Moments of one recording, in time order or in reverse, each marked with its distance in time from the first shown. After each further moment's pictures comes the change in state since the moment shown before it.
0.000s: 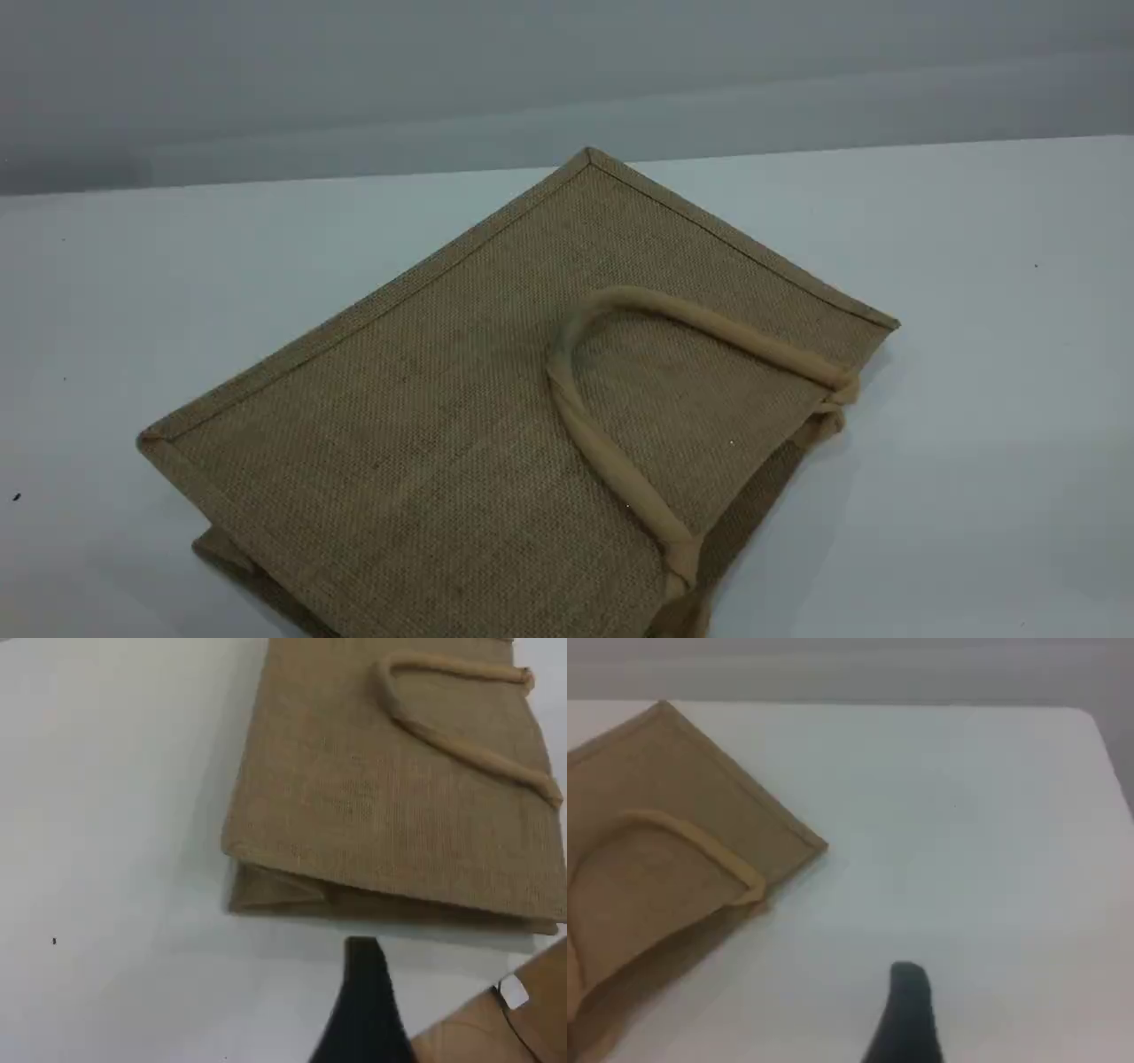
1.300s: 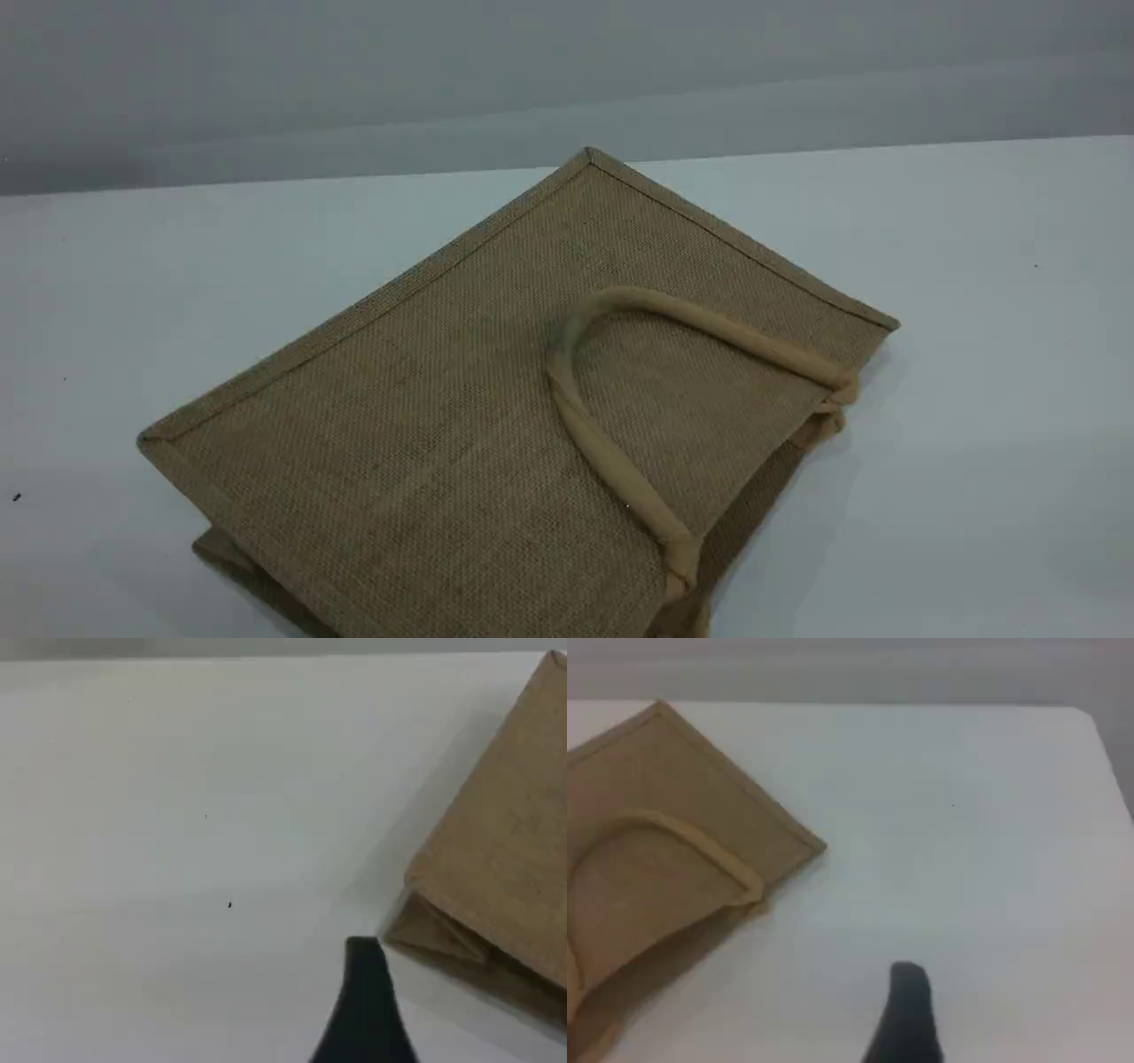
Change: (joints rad) left arm 0.459 -0.094 -0.001 -0.009 -0.001 0.009; right arm -0.003 0.002 0.001 0.000 -0.002 -0.001
